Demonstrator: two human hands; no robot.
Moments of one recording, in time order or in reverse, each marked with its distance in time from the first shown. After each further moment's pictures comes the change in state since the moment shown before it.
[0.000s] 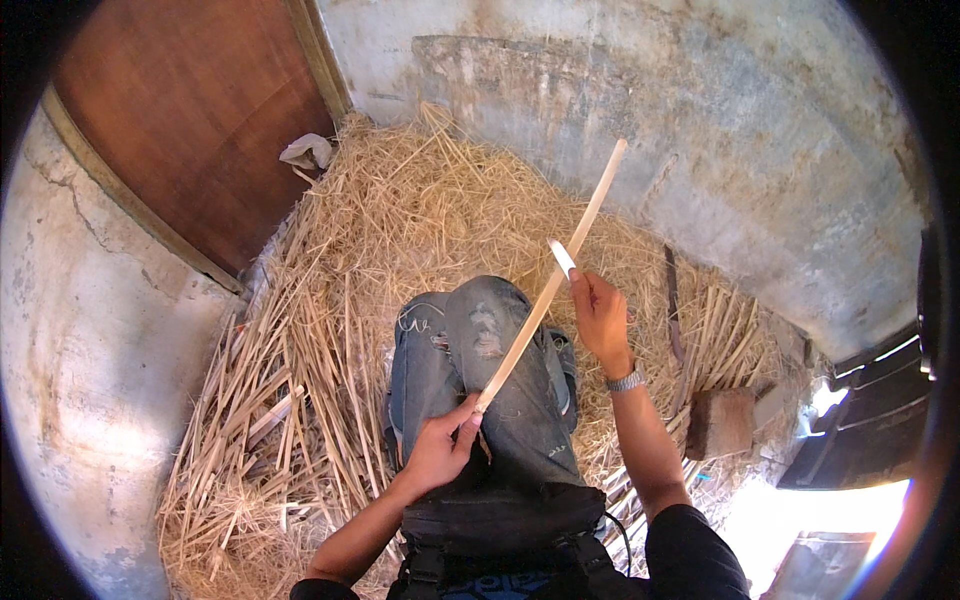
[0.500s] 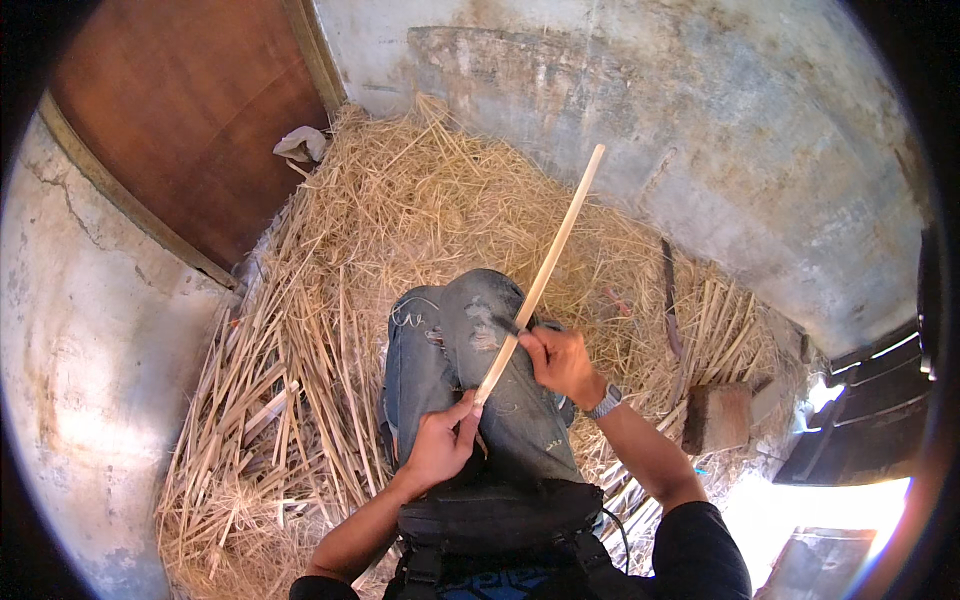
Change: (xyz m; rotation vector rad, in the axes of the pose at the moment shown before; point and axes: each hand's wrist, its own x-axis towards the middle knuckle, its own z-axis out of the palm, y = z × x) left_hand 0.004 0.000 0.009 0.037 0.011 -0.113; right_hand -0.061 -0.006 0.024 0.127 -0.233 -0.283
